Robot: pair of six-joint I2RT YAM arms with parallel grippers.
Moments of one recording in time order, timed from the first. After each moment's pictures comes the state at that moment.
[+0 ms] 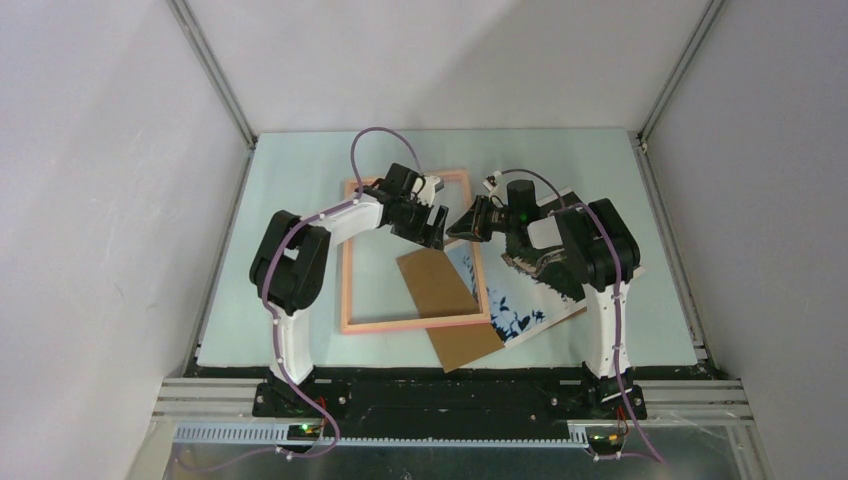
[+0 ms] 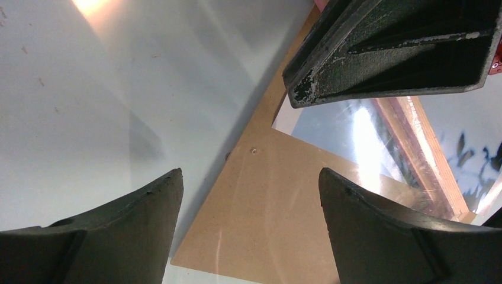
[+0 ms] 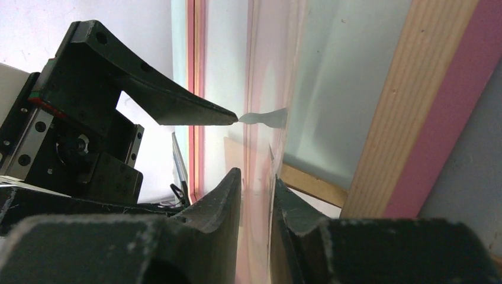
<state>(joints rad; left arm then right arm) -0.49 1.98 1.38 -0.42 0.34 -0.07 0.33 2.17 1.13 0.56 -0.85 0.89</state>
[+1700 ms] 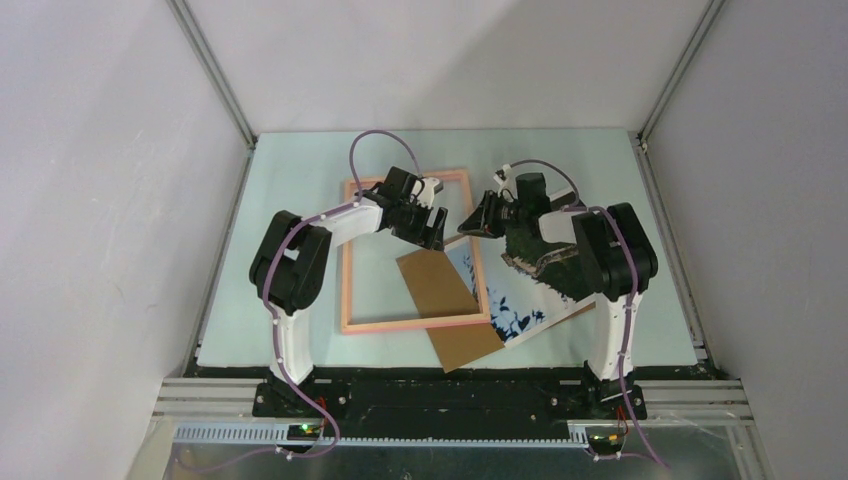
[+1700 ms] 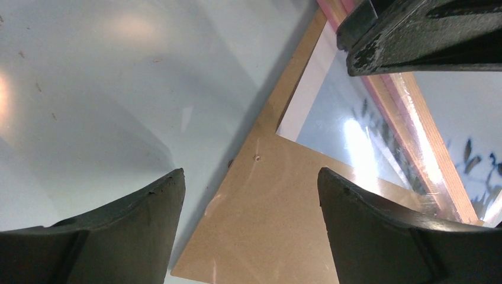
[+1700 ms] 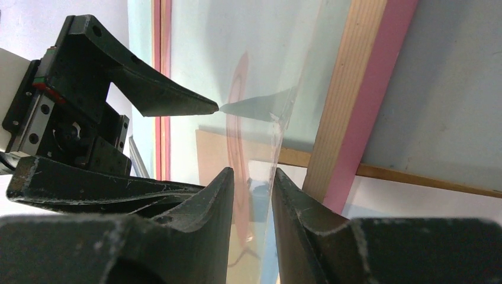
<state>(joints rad) -0.49 1.98 1.34 -0.34 0.35 -0.08 0.29 2.05 1.13 0.30 -0.76 0.67</state>
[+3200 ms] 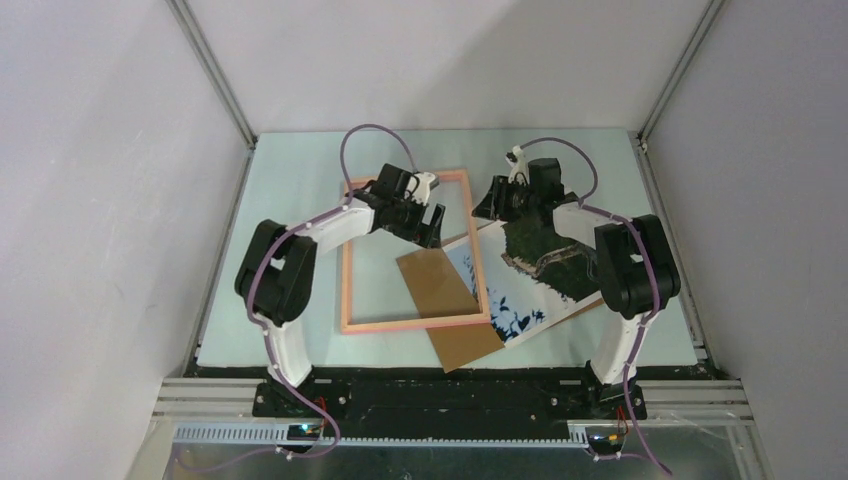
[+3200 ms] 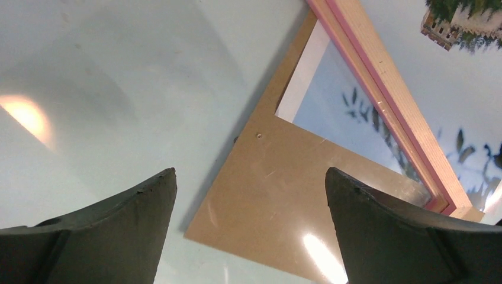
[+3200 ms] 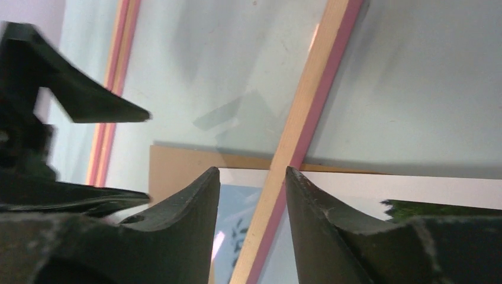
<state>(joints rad) -0.49 1.89 1.30 -0.36 0.31 -0.06 0.26 1.88 1.14 0.13 -0.58 0.39</state>
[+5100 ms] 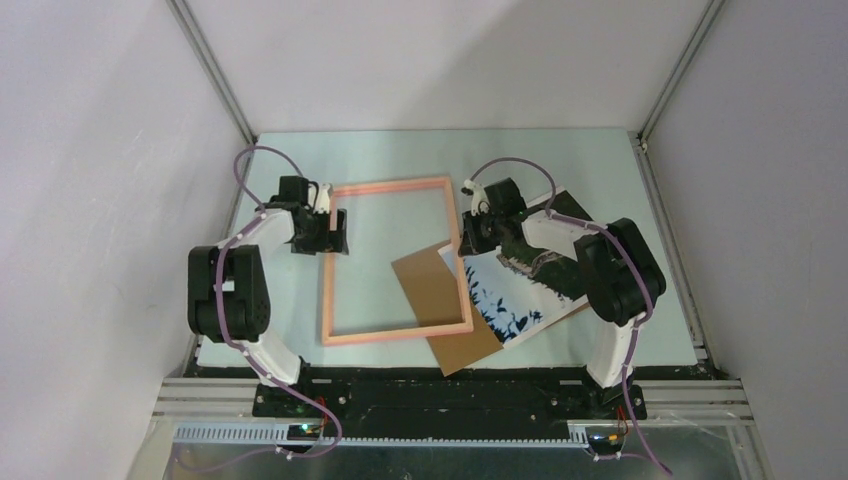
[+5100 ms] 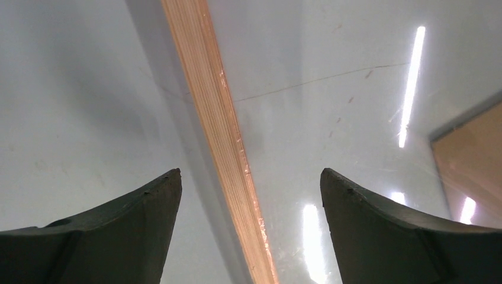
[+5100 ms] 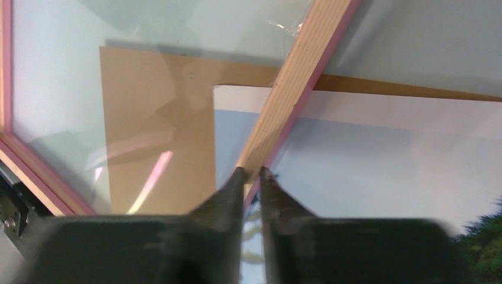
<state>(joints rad) 0.00 1.67 1.05 -0.50 0.19 0.04 0.47 1.88 1.16 -0.17 -0.41 0.19</state>
